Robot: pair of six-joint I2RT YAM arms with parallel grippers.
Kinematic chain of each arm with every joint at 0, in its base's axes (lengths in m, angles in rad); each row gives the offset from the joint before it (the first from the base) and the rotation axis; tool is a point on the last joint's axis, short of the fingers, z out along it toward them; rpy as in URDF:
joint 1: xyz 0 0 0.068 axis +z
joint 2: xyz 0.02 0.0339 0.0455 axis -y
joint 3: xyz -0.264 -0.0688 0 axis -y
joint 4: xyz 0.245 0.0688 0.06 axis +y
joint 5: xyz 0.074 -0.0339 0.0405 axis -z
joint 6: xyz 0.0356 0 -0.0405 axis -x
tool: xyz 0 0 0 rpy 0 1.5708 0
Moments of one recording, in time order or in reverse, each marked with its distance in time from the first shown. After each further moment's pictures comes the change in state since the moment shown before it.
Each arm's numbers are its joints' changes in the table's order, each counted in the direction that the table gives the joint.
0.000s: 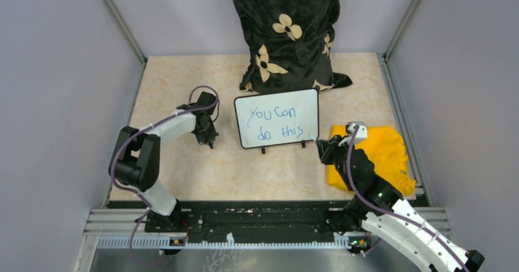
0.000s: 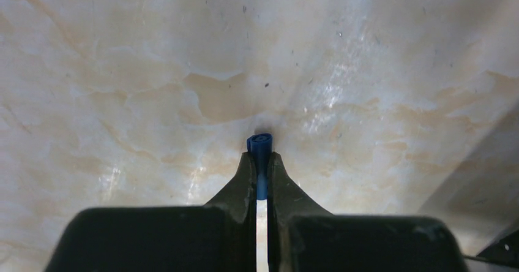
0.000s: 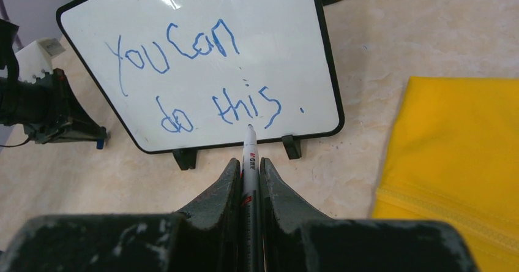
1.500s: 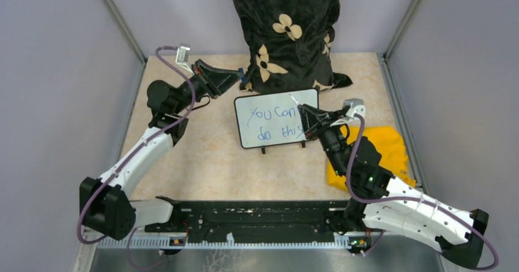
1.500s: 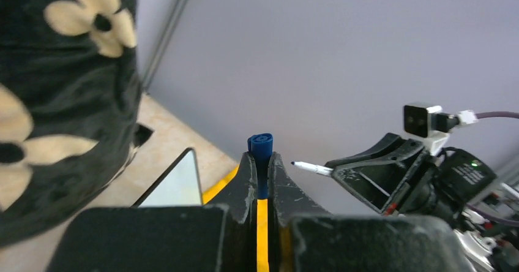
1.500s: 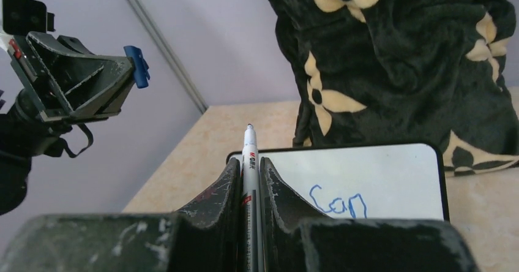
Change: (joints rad) left arm -0.003 0.479 -0.092 -1.292 0.851 0.114; right arm 0.267 -0.297 0.251 -0.550 0.138 0.266
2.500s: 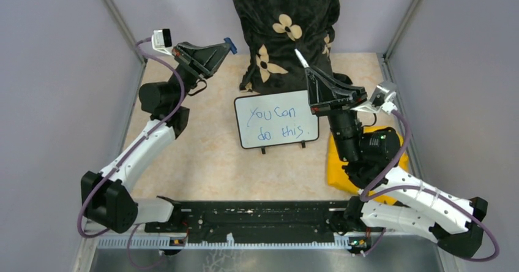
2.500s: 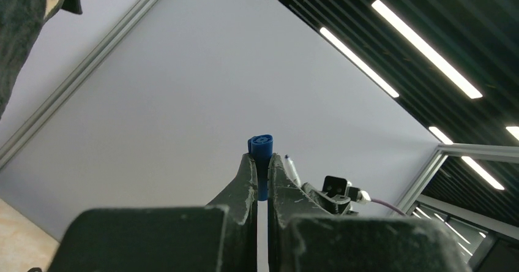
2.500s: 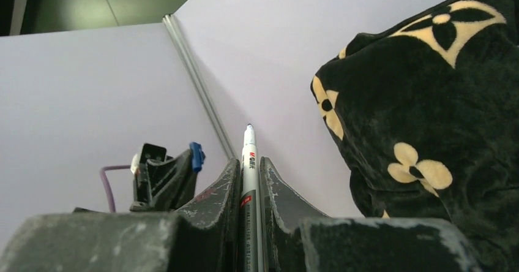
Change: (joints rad) left arm -0.029 -0.110 0.150 -0.367 -0.198 0.556; right arm 0.037 -0.174 0.254 -0.470 -0.089 0.198
